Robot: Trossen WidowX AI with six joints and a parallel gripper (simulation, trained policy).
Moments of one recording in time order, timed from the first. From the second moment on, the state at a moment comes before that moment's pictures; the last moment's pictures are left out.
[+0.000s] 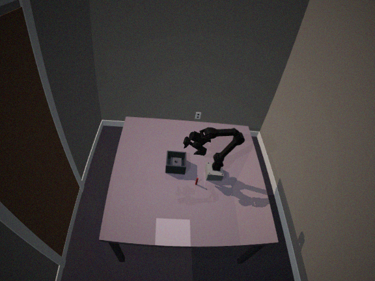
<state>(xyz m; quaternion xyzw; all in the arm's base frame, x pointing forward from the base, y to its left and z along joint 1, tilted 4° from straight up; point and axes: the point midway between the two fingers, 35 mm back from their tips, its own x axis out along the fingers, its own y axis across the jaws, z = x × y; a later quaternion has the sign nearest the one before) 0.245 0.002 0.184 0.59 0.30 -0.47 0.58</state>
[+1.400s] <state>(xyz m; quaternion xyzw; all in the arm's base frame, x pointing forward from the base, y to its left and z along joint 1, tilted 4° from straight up) 0.177 0.110 -0.005 0.35 0.56 -0.40 0.64</state>
